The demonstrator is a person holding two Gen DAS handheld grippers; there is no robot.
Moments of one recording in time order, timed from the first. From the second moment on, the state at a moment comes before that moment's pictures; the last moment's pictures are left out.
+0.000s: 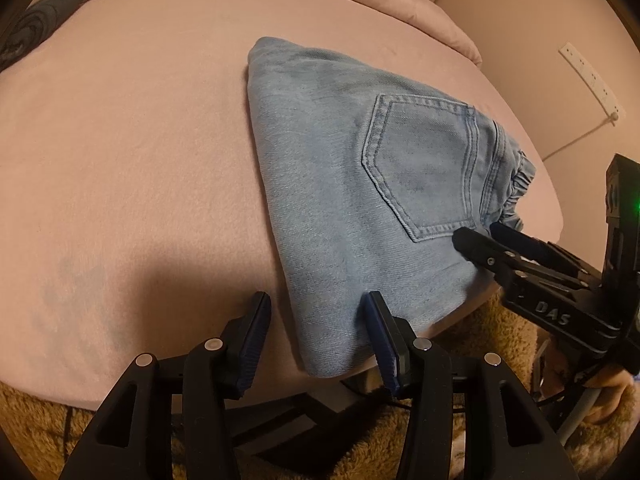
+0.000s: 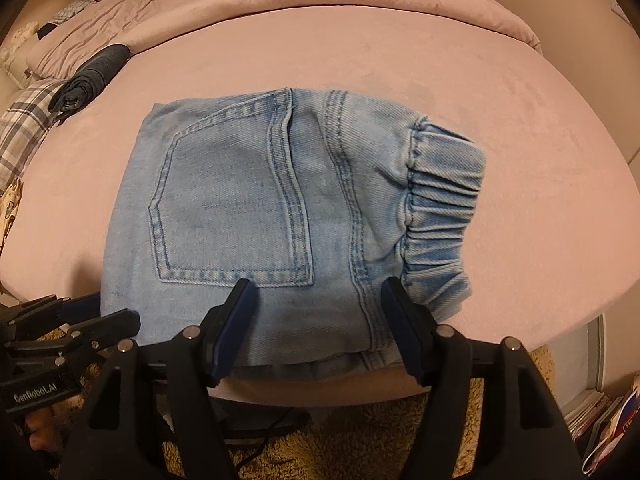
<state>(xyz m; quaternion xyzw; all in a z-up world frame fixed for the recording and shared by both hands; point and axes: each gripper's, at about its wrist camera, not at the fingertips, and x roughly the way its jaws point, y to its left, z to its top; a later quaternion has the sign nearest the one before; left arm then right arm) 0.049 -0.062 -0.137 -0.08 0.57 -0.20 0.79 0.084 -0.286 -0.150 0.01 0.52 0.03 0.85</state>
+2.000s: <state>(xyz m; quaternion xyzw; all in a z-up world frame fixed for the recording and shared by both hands) 0.111 -0.085 -0.092 -0.10 0.51 -0.22 0.83 0.091 -0.326 -0.114 0.16 0.45 0.12 0.87</state>
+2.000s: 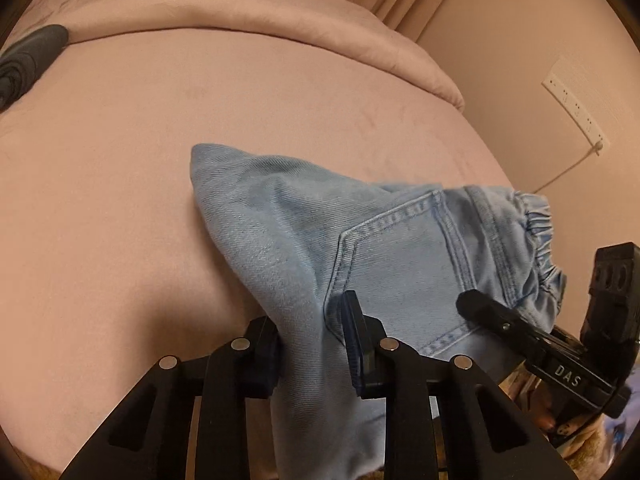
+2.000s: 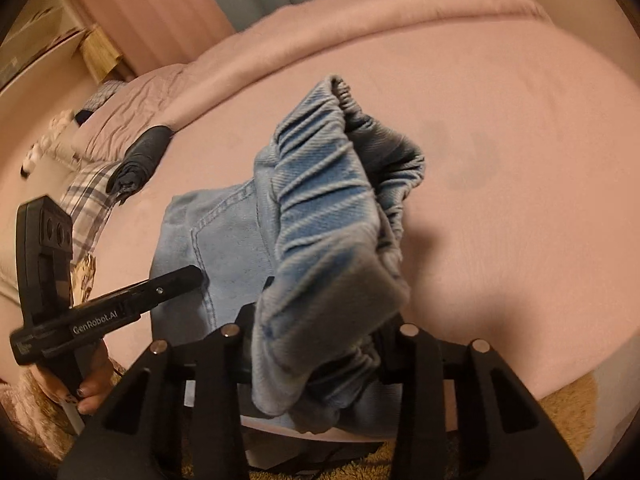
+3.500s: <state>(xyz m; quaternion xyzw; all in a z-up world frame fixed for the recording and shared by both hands) 0.195 -0.039 -0.126 -0.06 0.52 -0.06 0.85 0.191 -0.293 -0.151 0.10 0.51 0.07 0.85</state>
